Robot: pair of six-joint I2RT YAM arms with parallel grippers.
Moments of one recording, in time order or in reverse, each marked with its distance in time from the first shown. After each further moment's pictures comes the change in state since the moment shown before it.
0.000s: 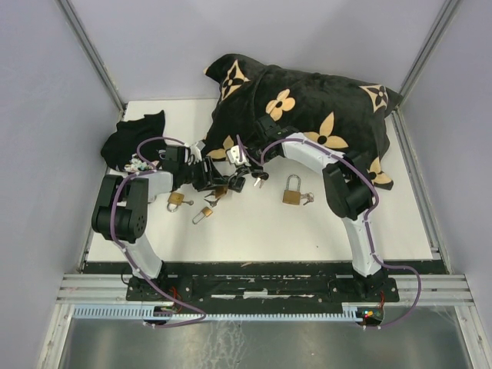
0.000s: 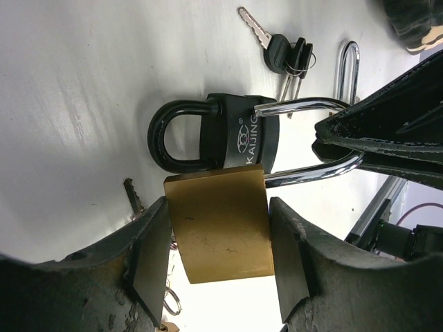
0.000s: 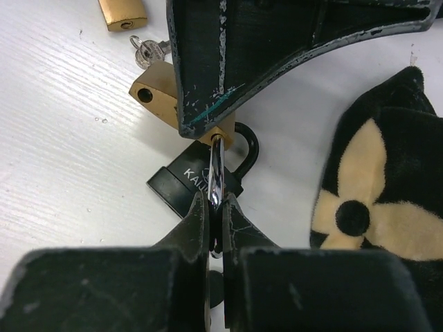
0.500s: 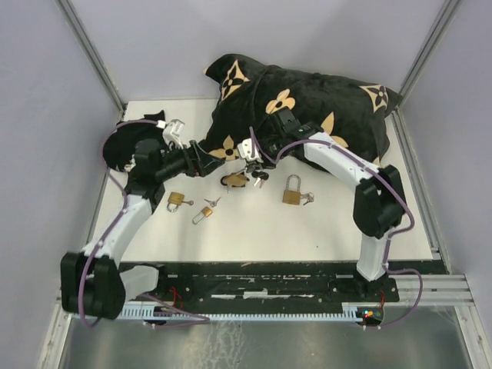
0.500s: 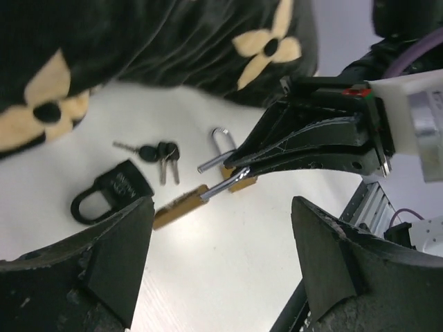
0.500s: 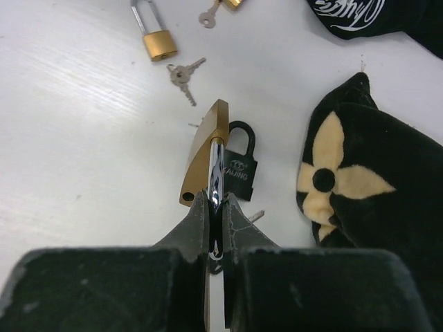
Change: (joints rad) left arm -0.001 -0.537 -0.080 0.046 -0.017 -0.025; right arm -0.006 -0.273 -0.143 -0.022 0.028 0.097
